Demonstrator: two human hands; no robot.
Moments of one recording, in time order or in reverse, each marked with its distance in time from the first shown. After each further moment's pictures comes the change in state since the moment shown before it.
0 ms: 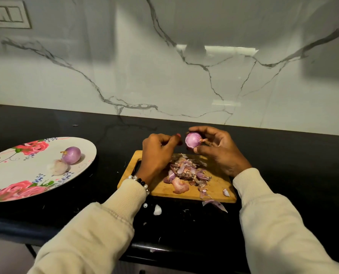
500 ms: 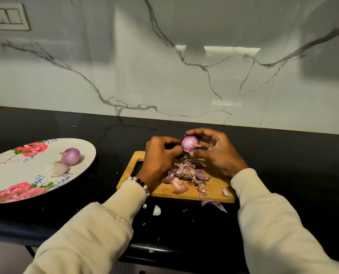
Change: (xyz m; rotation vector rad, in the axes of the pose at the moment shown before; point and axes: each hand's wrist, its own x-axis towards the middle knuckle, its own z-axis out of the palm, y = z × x) left_hand -0.009 0.005 0.000 -0.097 -0.159 -0.043; right_hand 0.000 -0.001 0.003 -0.062 -0.028 0.021
